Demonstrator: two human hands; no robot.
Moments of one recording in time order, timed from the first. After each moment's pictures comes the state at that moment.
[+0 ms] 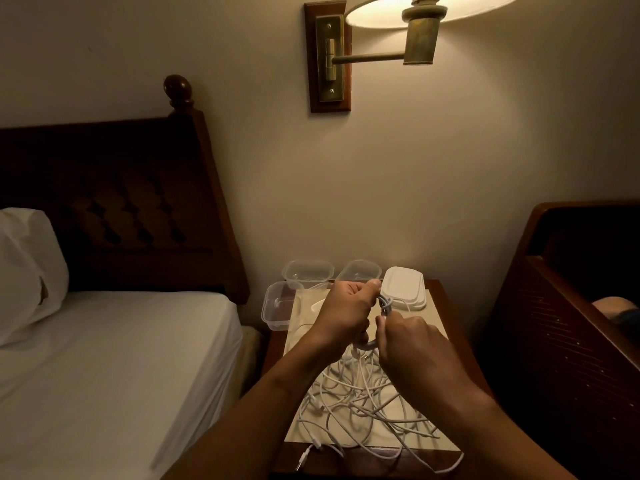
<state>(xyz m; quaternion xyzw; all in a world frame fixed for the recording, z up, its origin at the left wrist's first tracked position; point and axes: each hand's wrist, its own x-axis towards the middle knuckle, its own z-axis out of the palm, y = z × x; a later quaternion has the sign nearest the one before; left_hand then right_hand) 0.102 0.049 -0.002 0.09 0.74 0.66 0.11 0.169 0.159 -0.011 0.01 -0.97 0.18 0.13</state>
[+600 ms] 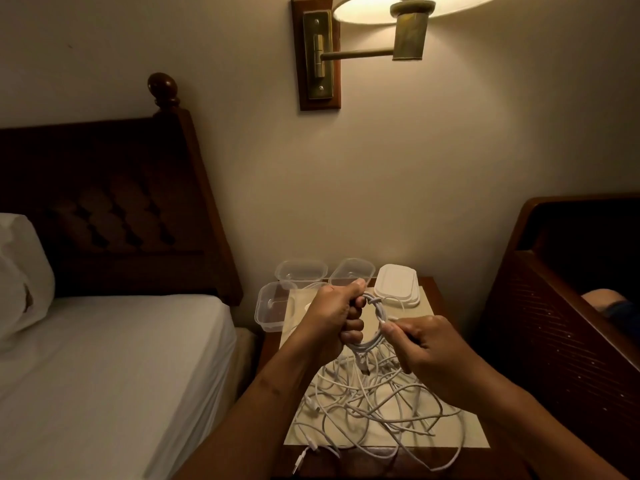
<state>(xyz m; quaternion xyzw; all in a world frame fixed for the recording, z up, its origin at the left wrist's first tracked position) 0.093 0.042 -0.003 0.01 0.62 0.75 0.23 0.172 0.199 -0.014 0.09 -0.89 0.45 0.05</state>
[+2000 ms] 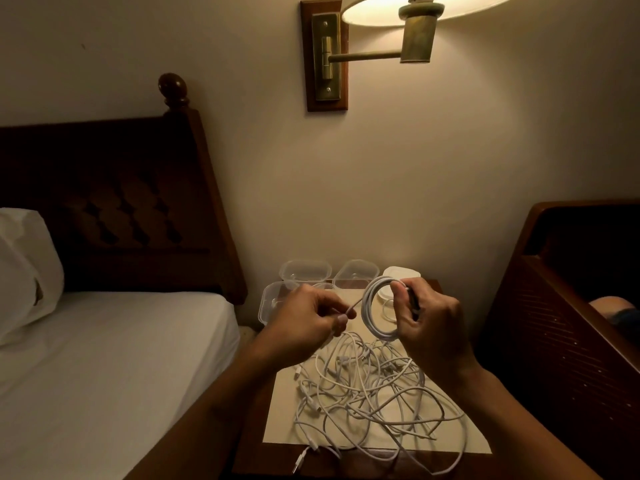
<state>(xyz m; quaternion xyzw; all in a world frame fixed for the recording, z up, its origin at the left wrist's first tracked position) 0.108 -0.011 0.008 0.18 0.85 0.49 0.08 0.135 0.192 -0.027 0.13 -0.83 0.35 0.41</state>
